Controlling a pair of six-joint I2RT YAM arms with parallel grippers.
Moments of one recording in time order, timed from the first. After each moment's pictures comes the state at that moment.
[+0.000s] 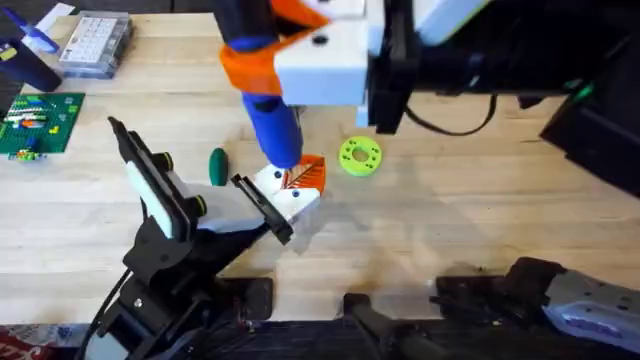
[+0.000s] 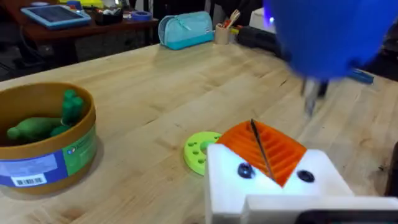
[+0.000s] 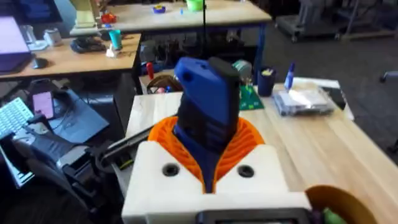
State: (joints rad) left arm -0.60 0.01 0.01 -0.06 0.24 -0.10; right arm 0.78 1.14 1.04 0.07 -0.66 0.01
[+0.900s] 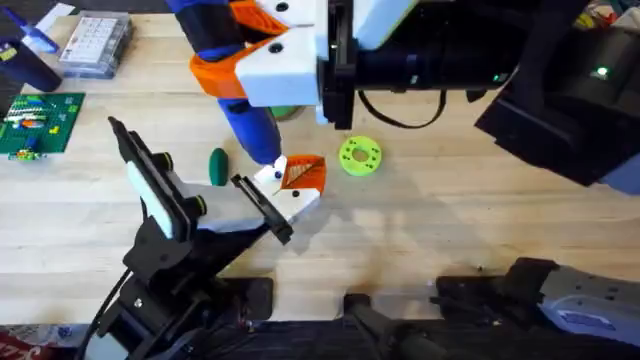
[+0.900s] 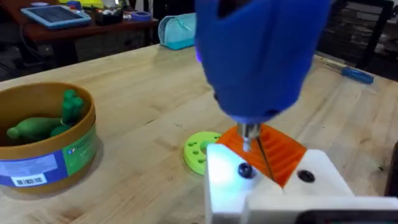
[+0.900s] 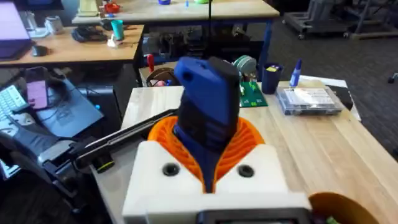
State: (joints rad) left arm -0.60 0.01 0.01 -0.06 0.24 -0.10; right arm 0.80 1.27 1.06 0.16 -0.67 -0.03
